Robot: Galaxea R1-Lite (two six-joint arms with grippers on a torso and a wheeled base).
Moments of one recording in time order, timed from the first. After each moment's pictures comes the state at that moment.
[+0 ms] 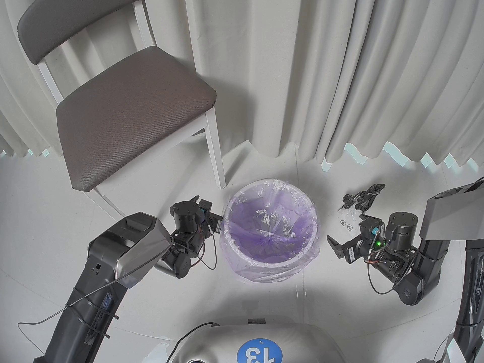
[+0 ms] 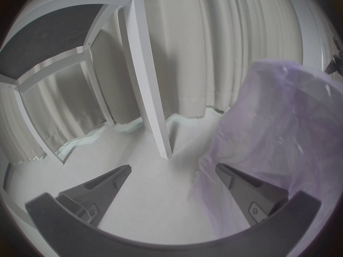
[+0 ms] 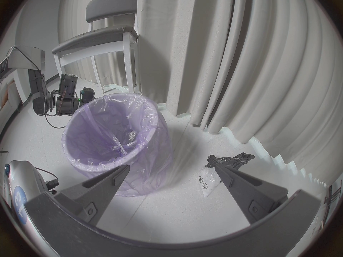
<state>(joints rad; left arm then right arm) -0.37 2.84 -1.63 -1.11 0.12 0.26 0.29 2.28 -0.46 -1.55 -0.04 -0.28</state>
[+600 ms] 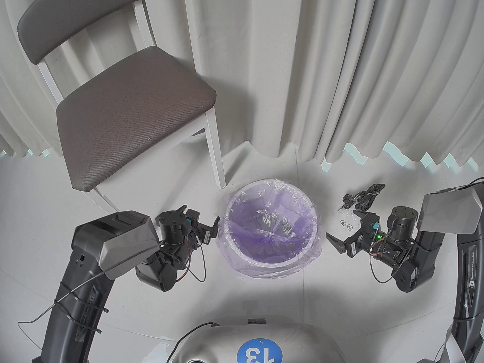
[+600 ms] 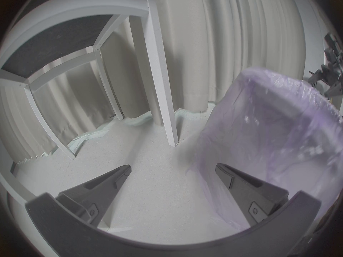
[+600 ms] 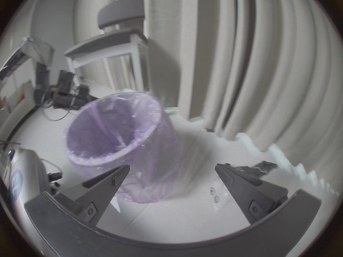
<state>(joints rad) -0.35 2.68 -1.20 -1.32 0.12 0.25 0.15 2.40 -0.61 -1.53 0.35 -0.36</state>
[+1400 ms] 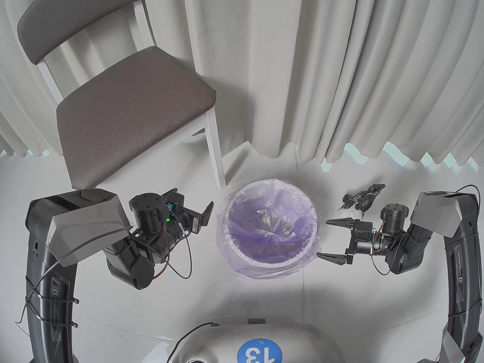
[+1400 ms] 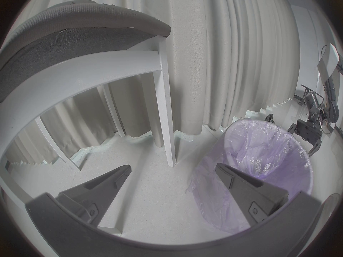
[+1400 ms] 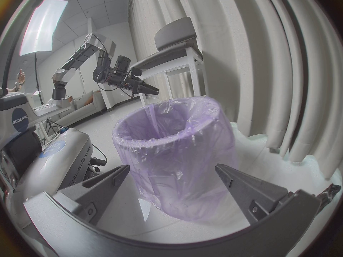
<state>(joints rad) -0.35 2.40 -0.92 -1.39 0.05 0.22 0.05 2.60 -0.97 -1.25 1.02 -0.54</state>
